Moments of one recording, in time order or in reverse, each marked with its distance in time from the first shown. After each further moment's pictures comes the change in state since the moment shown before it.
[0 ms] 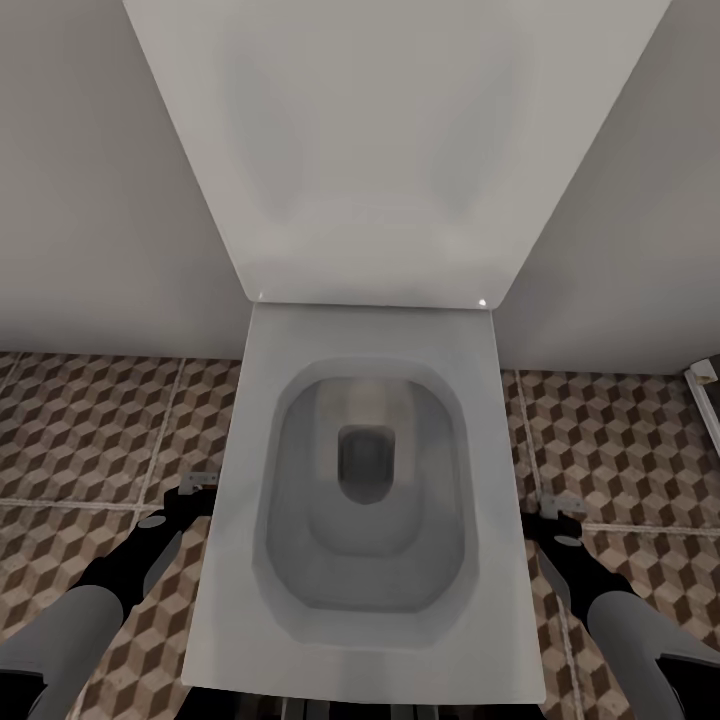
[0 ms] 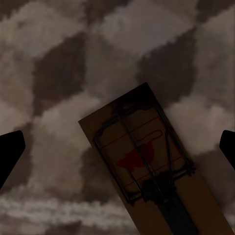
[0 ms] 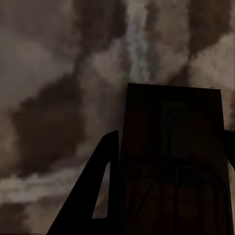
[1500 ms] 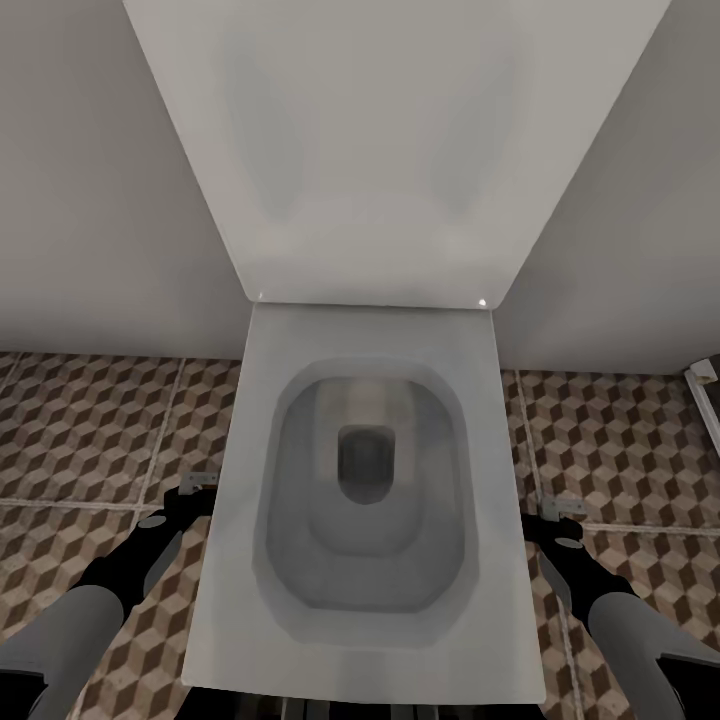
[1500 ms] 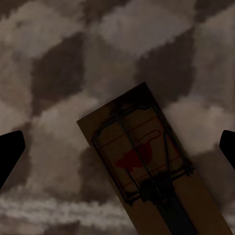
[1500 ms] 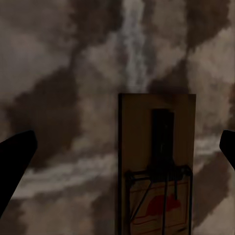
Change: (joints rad) left arm 0.000 -0.001 0.000 0.000 0.000 0.000 0.000; right arm 0.001 -0.002 -0.001 0.011 -0.005 -0.012 0.000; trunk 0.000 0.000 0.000
